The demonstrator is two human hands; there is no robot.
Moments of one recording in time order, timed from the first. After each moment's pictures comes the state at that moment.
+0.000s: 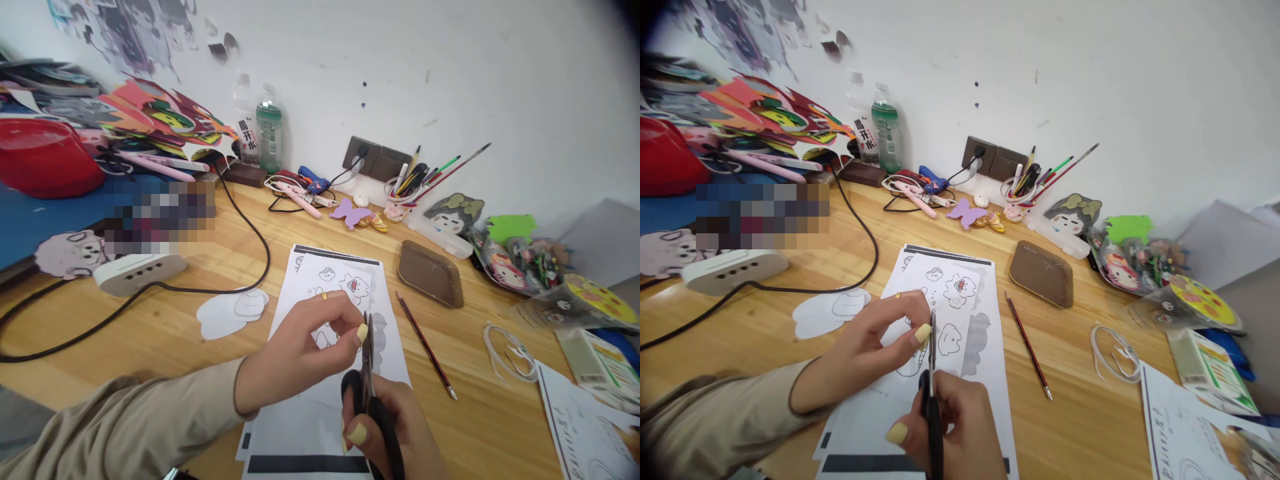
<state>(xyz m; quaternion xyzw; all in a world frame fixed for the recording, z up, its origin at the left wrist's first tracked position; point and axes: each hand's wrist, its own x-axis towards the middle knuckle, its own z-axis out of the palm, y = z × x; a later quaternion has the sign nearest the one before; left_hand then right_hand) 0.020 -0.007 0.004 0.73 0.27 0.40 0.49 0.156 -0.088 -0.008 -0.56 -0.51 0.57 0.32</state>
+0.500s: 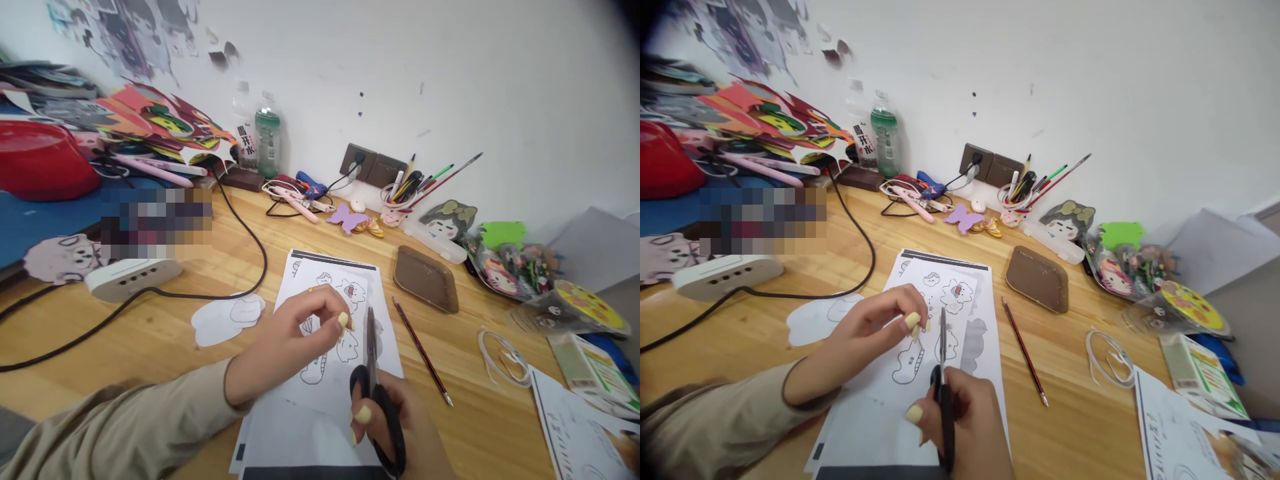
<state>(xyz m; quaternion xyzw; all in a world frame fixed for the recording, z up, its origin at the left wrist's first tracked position) 0.014 0.002 -0.005 0.66 0.27 0.40 0.57 0.170 -0.080 -0.017 -0.57 -0.51 0.56 0.31</state>
